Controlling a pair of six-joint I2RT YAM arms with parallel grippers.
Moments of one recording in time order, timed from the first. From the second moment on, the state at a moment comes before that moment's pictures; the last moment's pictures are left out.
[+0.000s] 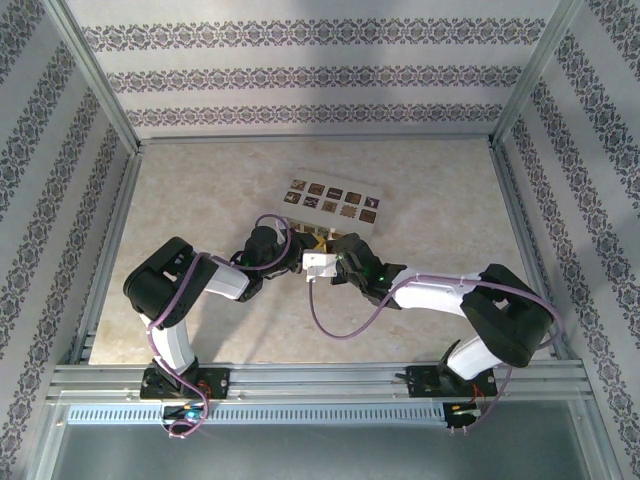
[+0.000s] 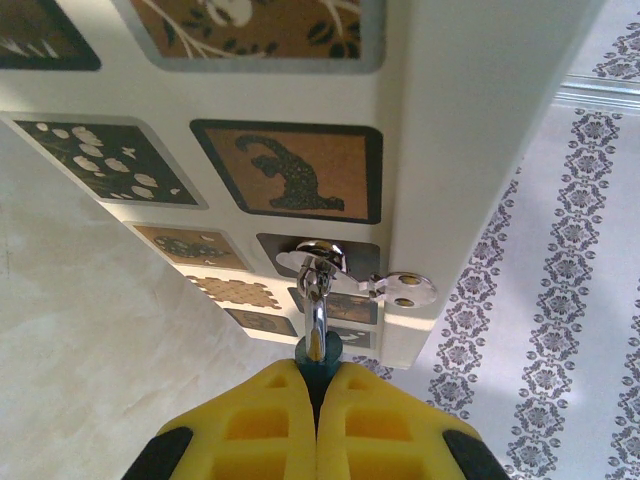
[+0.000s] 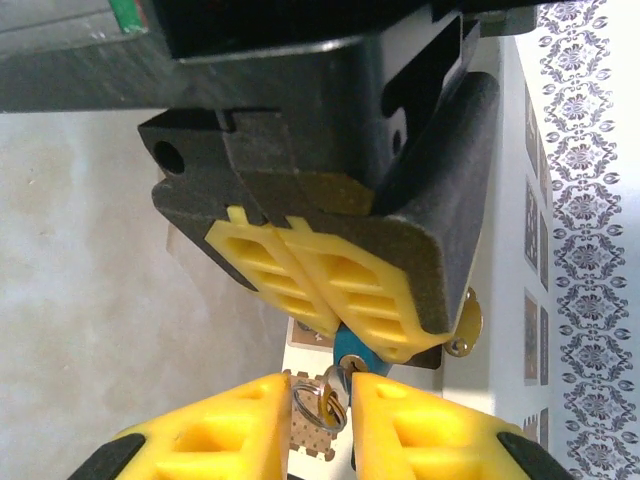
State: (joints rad) left arm -0.56 1.81 0.61 0.91 0.34 -1.55; right arm 0.82 1.52 0.67 0.25 0.20 -0.97
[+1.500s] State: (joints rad) left arm -0.56 1.79 0.61 0.91 0.29 -1.55; right arm 0.83 1.58 0.62 0.48 0.26 -0.73
